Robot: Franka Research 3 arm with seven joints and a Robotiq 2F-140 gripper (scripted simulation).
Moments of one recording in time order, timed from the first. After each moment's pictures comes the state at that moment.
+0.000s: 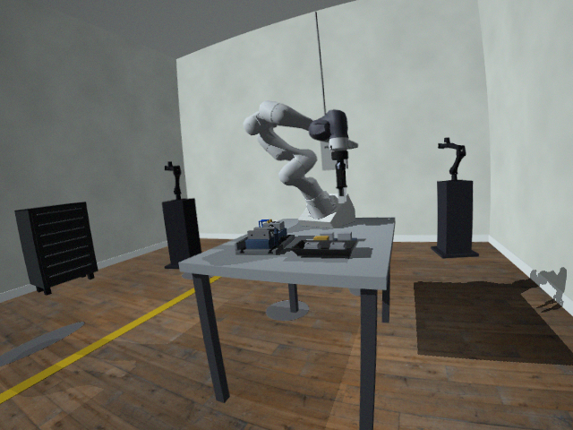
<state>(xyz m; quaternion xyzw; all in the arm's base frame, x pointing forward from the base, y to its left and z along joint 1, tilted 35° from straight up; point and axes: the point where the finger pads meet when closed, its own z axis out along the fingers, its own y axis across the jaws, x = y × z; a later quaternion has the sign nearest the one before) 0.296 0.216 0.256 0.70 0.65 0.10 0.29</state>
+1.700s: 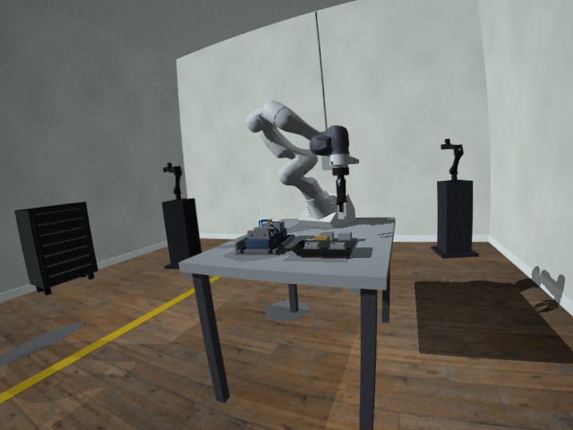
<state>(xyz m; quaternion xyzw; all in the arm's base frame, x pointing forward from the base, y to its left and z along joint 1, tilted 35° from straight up) 0.329 0.191 0.197 0.70 0.65 0.09 0.29</state>
